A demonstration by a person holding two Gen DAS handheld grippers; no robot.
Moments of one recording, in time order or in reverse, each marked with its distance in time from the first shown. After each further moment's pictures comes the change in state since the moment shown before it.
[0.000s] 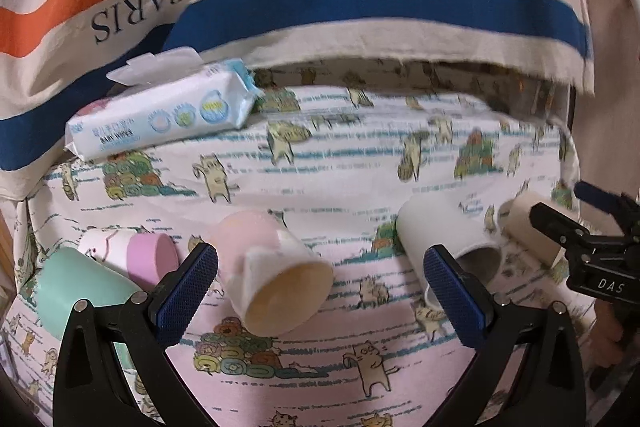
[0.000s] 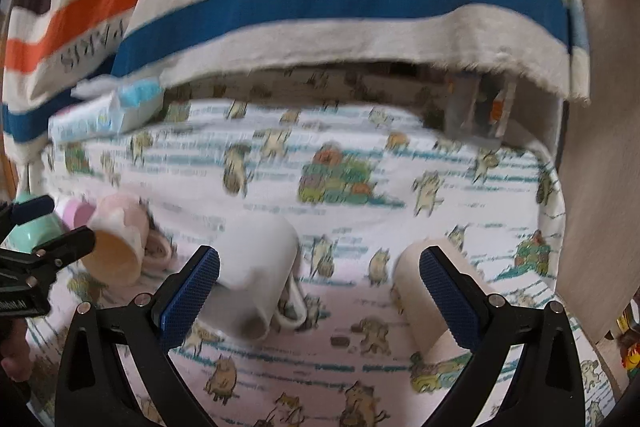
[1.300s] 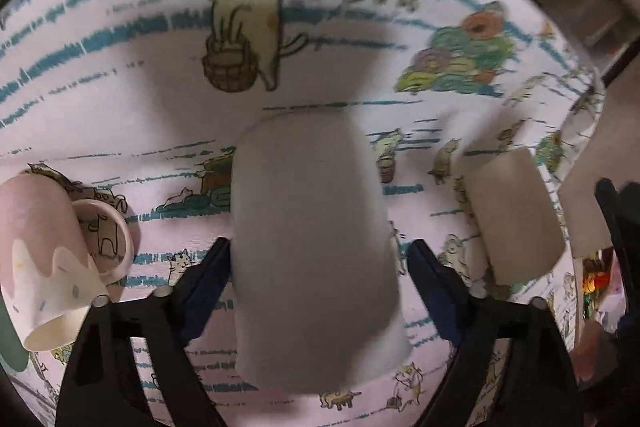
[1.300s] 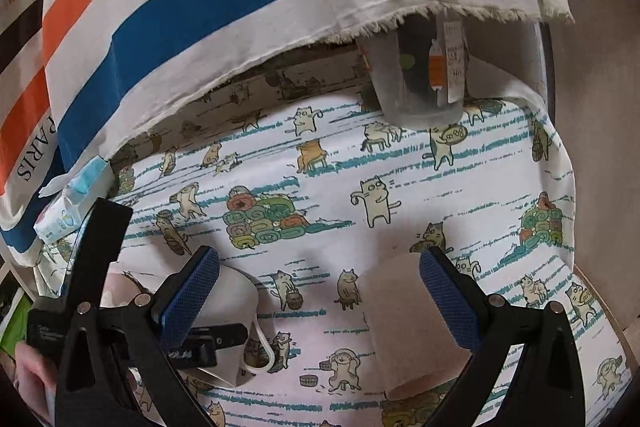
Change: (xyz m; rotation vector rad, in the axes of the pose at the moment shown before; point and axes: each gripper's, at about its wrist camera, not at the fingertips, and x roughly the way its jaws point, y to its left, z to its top) left arm 0.172 -0.115 0.024 -0.092 0.759 -0.184; right arm 0.052 -0.081 0.029 0.271 0.150 0.055
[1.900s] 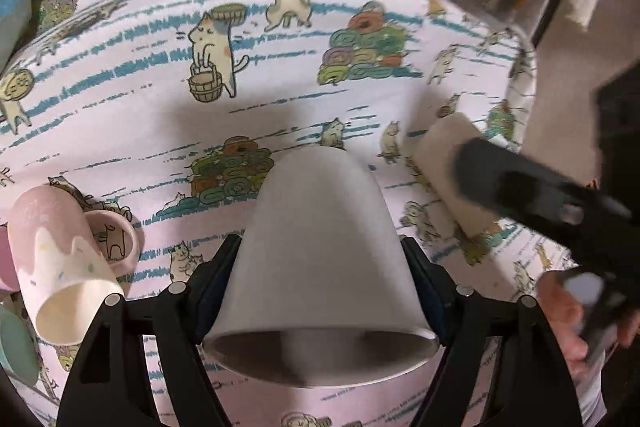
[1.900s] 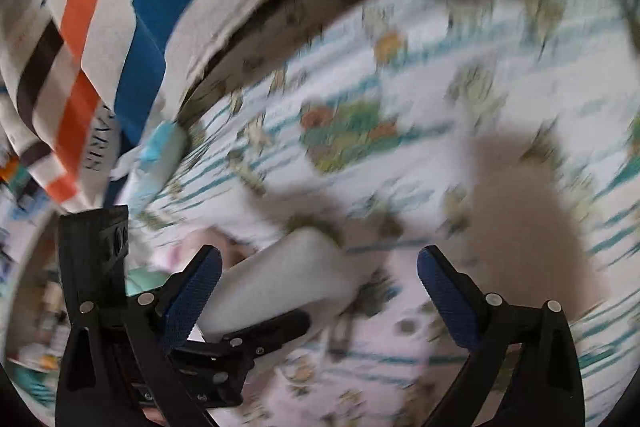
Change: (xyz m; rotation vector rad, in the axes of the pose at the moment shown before) left arm -0.042 -0.014 -0.051 0.189 -0.179 -0.075; right arm 0.038 -0.001 -0.019 0.144 0.302 0.418
